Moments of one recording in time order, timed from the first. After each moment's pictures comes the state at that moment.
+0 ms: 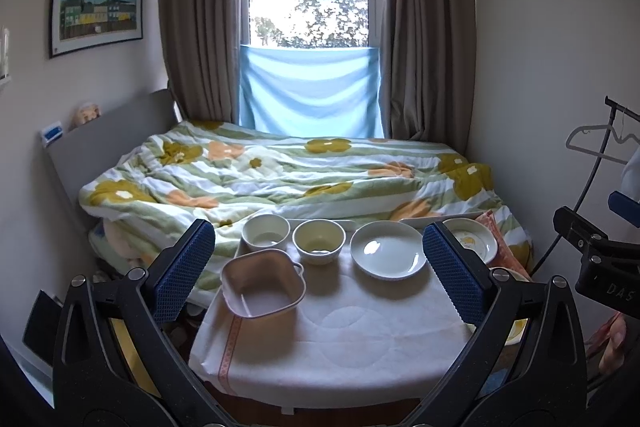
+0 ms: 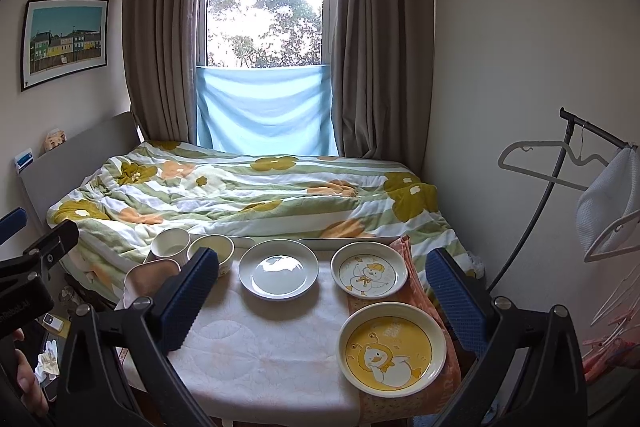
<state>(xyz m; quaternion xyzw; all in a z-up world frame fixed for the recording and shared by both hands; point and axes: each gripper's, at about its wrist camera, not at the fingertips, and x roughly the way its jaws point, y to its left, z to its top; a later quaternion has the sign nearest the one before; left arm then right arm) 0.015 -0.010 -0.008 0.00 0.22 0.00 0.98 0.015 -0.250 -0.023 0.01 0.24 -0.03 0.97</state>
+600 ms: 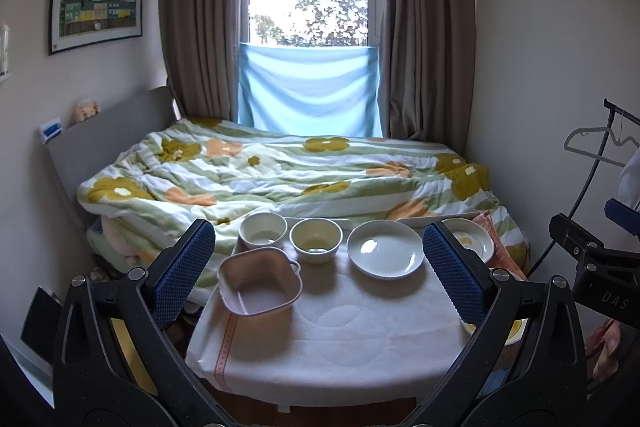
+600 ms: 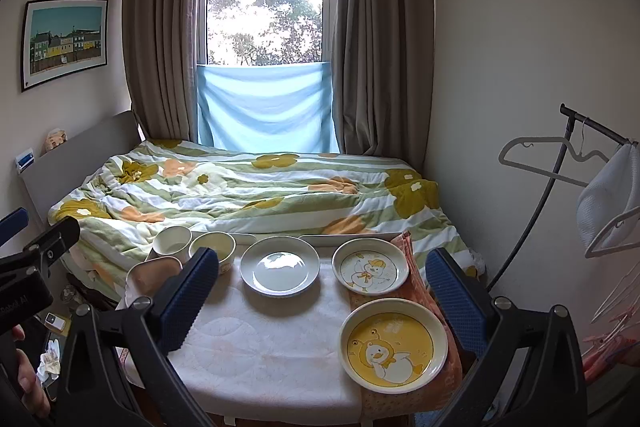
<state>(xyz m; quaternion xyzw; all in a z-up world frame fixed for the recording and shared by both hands) 0.013 -0.012 -0.006 0.00 0.22 0.00 0.98 0.013 -0.250 -0.022 0.01 0.24 -0.03 0.97</state>
